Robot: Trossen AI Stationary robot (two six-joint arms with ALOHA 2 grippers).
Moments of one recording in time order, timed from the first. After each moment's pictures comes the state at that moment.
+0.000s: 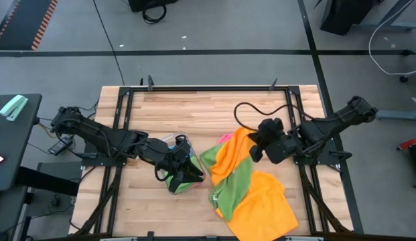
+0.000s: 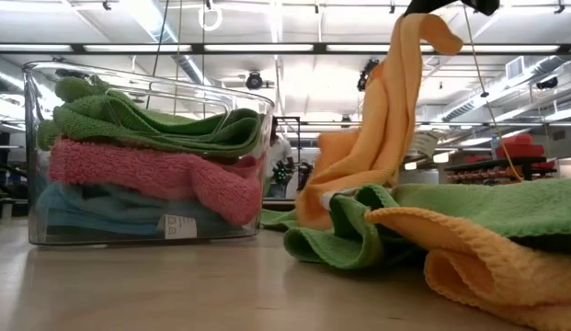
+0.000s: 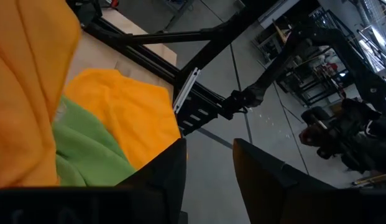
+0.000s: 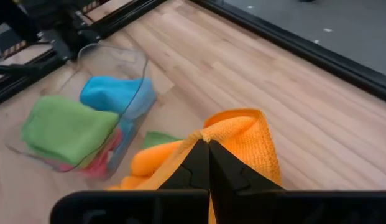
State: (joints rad) left arm -0.37 1.37 1.27 -0.19 -0.03 -0.80; right arm 0.45 1.23 1.24 -0.99 0.75 1.02
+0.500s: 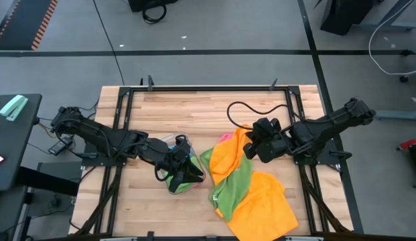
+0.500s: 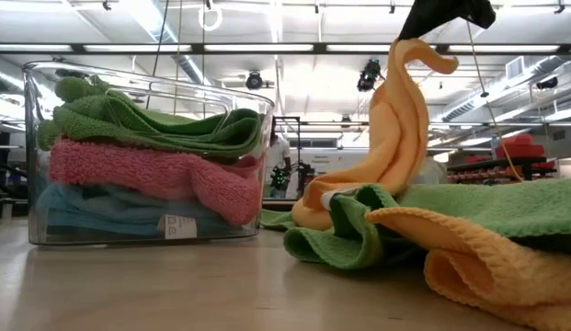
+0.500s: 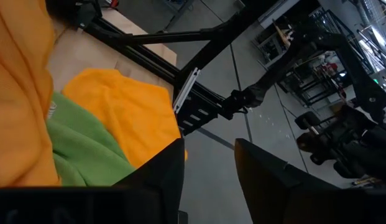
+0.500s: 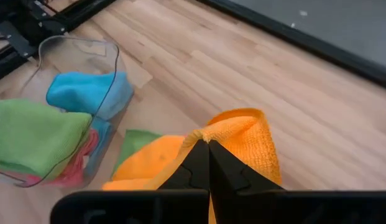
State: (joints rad) left arm -0.37 1.37 1.27 -0.19 -0.03 -0.80; right arm 0.39 1.29 1.24 -1.02 0.73 1.09
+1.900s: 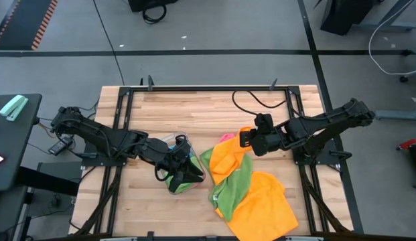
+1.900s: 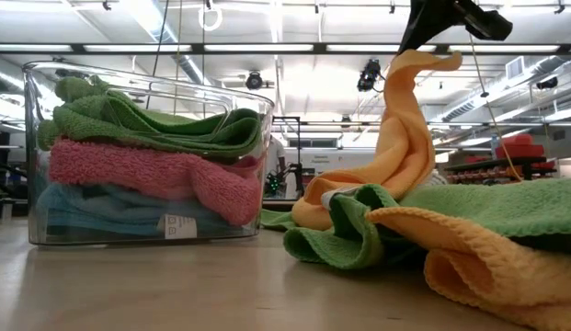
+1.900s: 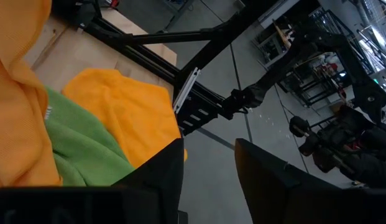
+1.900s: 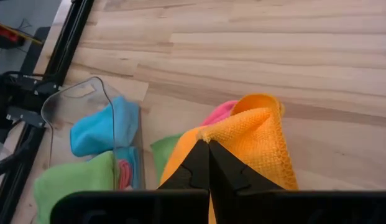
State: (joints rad) left arm -0.37 1.37 1.27 -0.19 -0.03 -0.80; right arm 0.31 1.31 1.24 -1.02 0.61 1.58
